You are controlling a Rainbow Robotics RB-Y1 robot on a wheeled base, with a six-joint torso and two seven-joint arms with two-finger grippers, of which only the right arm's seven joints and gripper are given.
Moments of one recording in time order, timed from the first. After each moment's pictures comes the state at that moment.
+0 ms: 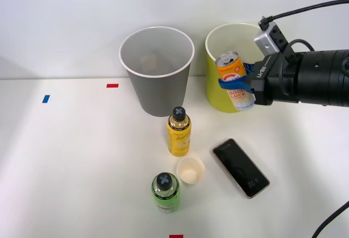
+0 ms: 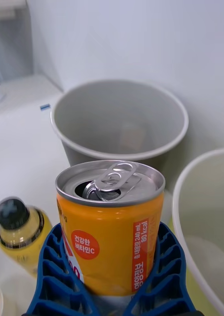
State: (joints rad) arm -0.37 -0.45 -0.13 -2.06 -1.20 1.27 2.20
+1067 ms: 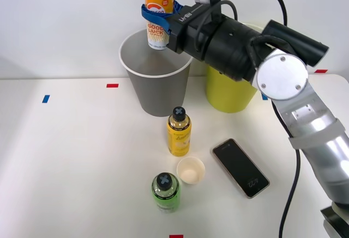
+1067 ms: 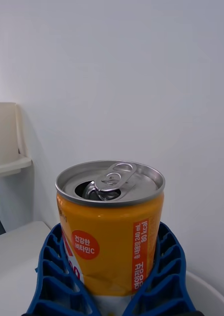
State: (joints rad) arm -0.65 -0.34 0.30 -1.71 -1.30 0.45 2.25
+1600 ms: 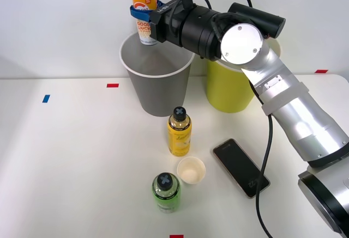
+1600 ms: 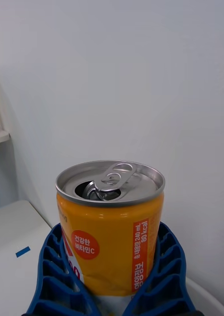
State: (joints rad) arm -0.88 -0.28 0.34 -1.36 -1.29 0.45 2.27
